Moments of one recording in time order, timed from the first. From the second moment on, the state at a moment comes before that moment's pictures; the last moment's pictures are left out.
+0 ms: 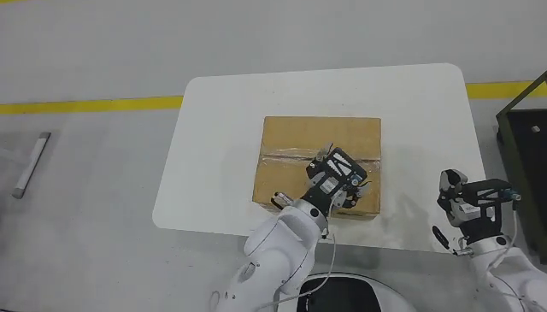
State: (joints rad) left arm 1.15 -1.46 -0.89 -1.93 1.74 -0.22 -0.61; right arm -1.84 -1.33 1.72 -2.04 -1.22 -0.11 0.07
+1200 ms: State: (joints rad) left arm 1.05 -1.50 -0.79 -1.76 2.05 -0.28 -0.59; right arm -1.84 -1.32 1.72 -2.04 -1.21 -0.09 0.09
